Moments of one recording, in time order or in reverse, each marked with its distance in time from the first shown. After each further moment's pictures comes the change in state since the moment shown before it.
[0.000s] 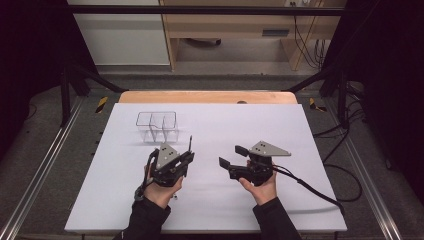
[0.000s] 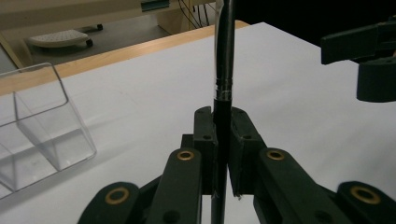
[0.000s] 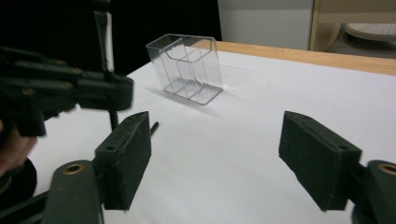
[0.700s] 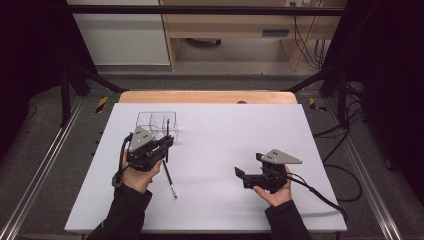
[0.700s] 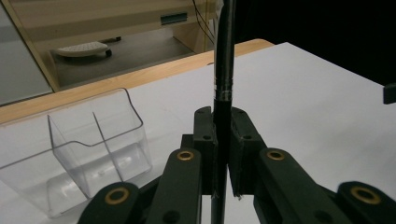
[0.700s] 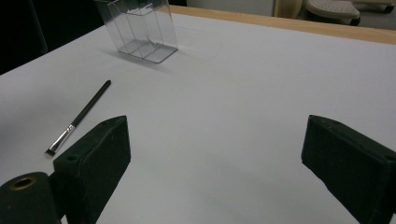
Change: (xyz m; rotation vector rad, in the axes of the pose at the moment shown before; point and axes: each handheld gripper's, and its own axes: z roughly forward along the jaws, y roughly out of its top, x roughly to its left) left arm 0.051 0.026 -0.019 -0.034 0.045 -0.014; right arm -0.022 -0.024 -0.024 0.098 -0.132 -0.028
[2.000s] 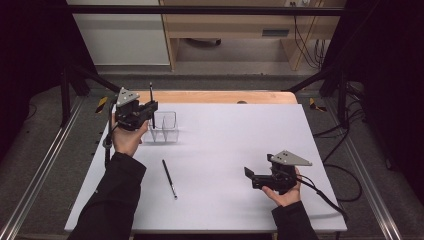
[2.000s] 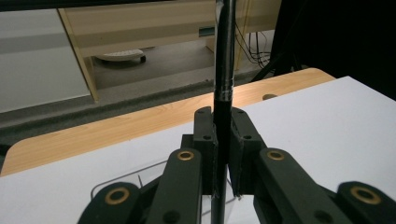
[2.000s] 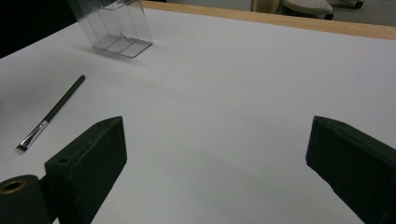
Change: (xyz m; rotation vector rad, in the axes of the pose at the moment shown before) left arm 0.082 0.050 0.038 -0.023 0.119 -0.078; right arm -0.016 -0.006 -0.015 0.012 -0.074 0.017
